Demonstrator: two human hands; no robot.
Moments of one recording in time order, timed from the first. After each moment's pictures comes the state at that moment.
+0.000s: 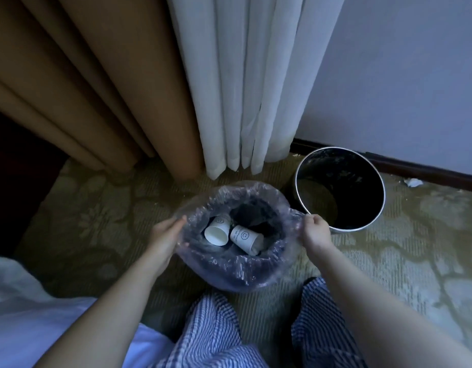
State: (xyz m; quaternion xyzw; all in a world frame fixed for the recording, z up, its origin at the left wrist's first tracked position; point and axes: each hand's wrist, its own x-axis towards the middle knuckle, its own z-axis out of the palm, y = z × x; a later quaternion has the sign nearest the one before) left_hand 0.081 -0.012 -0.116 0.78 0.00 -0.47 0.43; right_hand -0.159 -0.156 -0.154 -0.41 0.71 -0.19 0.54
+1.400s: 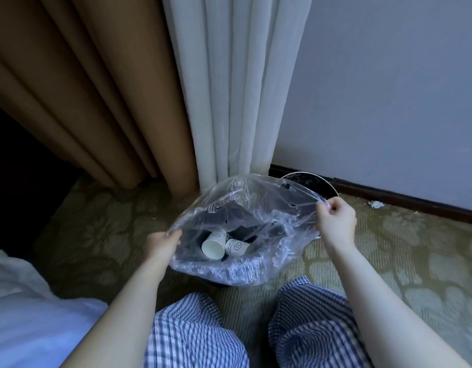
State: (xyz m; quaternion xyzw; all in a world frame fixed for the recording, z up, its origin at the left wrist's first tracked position) left_hand 0.042 0.009 -0.030 0.86 -0.03 -0.38 0.34; right_hand -0.213 -0.159 0.003 -0.58 0.68 -0.30 0.34
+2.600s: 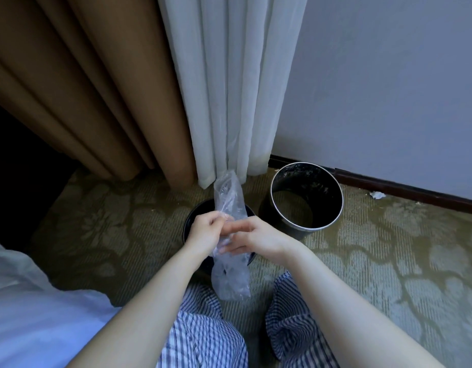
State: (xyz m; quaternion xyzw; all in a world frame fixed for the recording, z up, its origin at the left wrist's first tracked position) left_hand -0.018 -0.029 -0.021 0.74 -0.26 -0.45 0.41; right_hand -0.139 -0.097 0.007 -0.58 0.33 0.05 0.74
